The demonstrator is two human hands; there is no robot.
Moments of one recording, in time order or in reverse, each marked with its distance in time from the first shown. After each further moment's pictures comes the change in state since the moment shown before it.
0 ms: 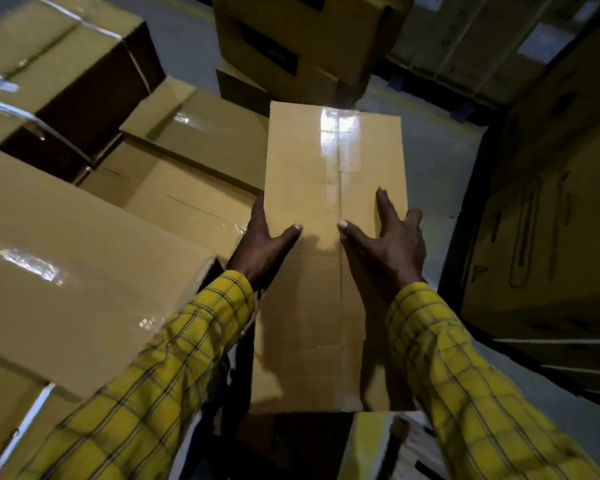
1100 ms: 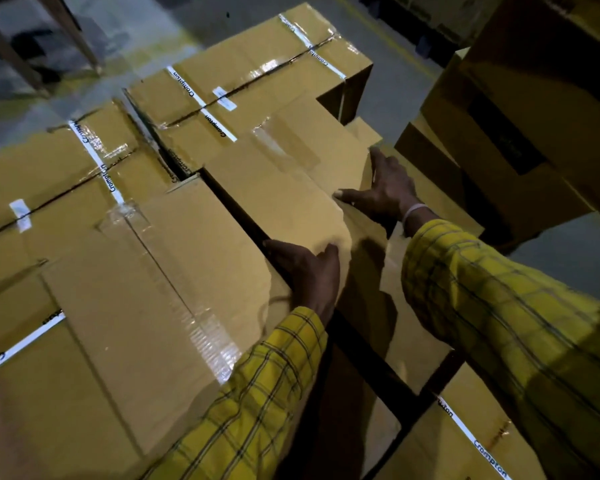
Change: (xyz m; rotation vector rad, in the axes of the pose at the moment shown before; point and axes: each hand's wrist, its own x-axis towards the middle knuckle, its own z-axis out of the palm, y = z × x) left_hand 0.170 -0.036 -0.261 -0.179 0.803 -0.435; right_hand 0.223 -0.459 0.261 -0.132 -0.442 -0.584
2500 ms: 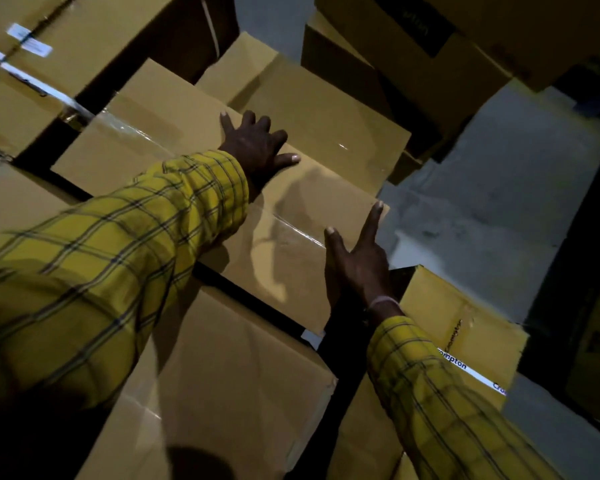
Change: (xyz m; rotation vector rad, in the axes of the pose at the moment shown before) left_hand 0.149 0.039 0.150 1.763 -0.576 0.935; right_hand -0.201 0.146 0.114 0.430 0.180 0.574
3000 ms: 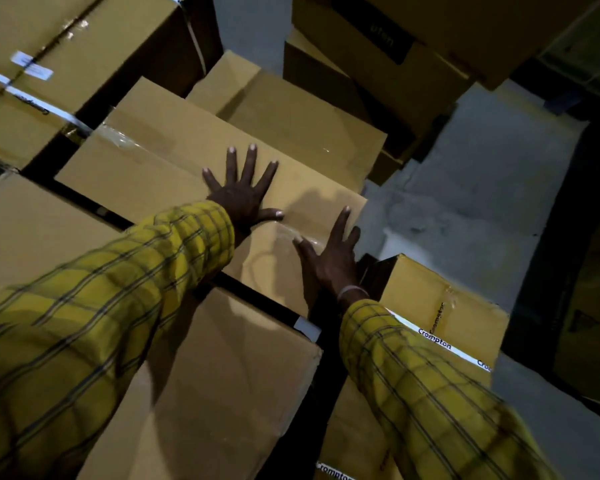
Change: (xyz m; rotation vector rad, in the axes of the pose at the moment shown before) left_hand -0.070 0.033 0.054 -0.135 -0.077 -0.018; right_hand -0.022 0.001 0.015 0.002 -0.100 0.019
